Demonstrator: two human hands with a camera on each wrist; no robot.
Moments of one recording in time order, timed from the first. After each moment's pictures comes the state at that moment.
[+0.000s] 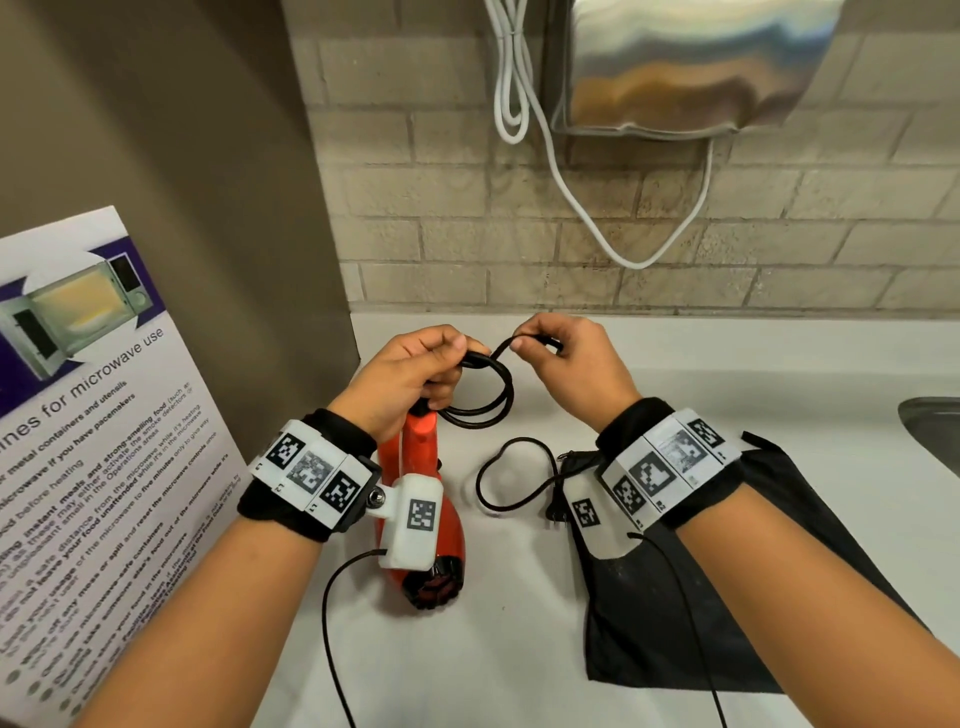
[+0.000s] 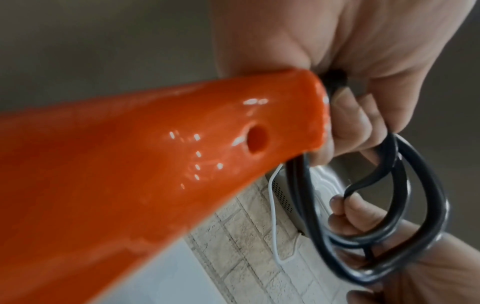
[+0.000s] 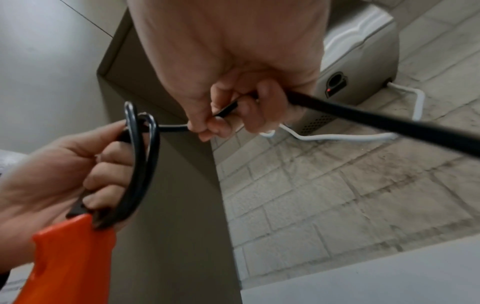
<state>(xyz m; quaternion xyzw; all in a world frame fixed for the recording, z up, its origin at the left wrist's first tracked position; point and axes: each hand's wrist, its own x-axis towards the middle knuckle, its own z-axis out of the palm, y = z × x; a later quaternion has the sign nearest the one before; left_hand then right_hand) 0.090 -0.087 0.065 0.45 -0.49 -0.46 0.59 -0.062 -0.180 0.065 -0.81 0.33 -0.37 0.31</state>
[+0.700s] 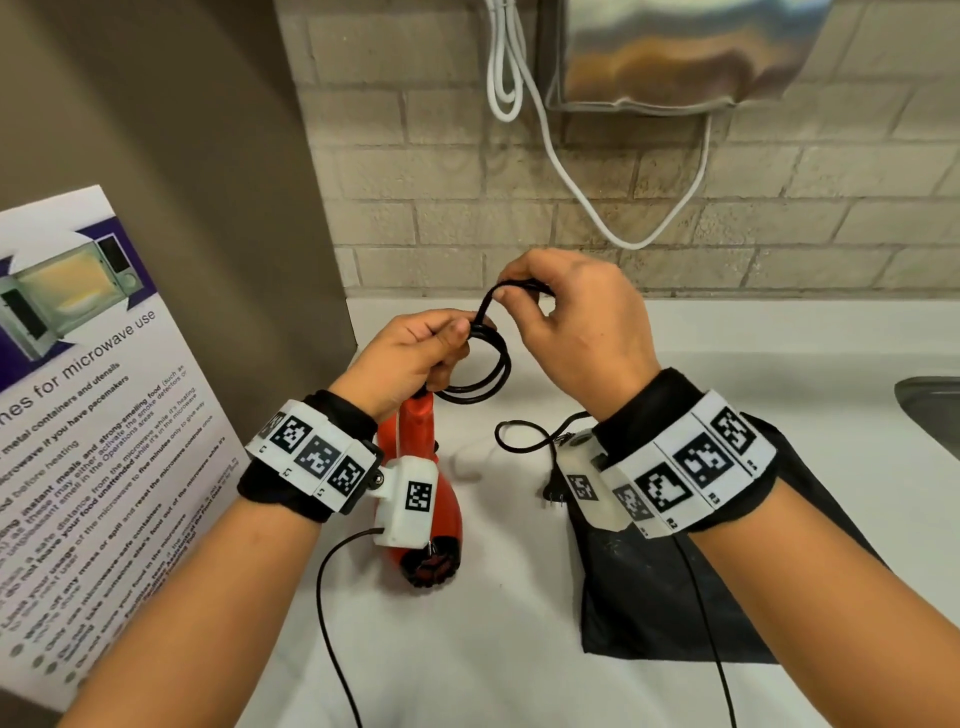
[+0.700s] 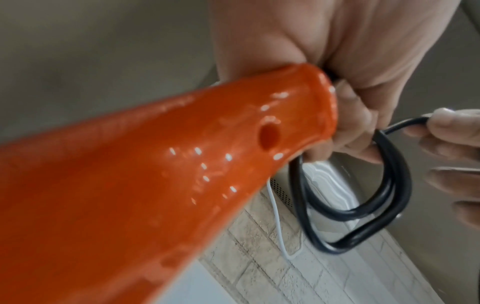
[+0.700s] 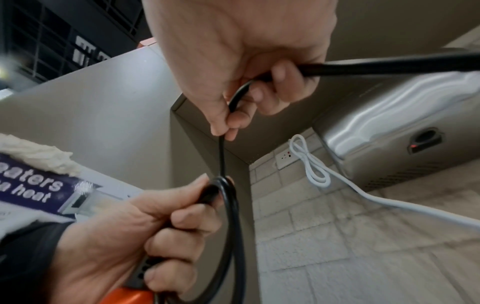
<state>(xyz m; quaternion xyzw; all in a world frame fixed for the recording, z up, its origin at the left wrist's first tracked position) 0.086 -0.087 0.064 0.49 -0.55 -0.39 0.55 -0.073 -0.132 0.110 -0.84 0.29 -0.45 0.10</state>
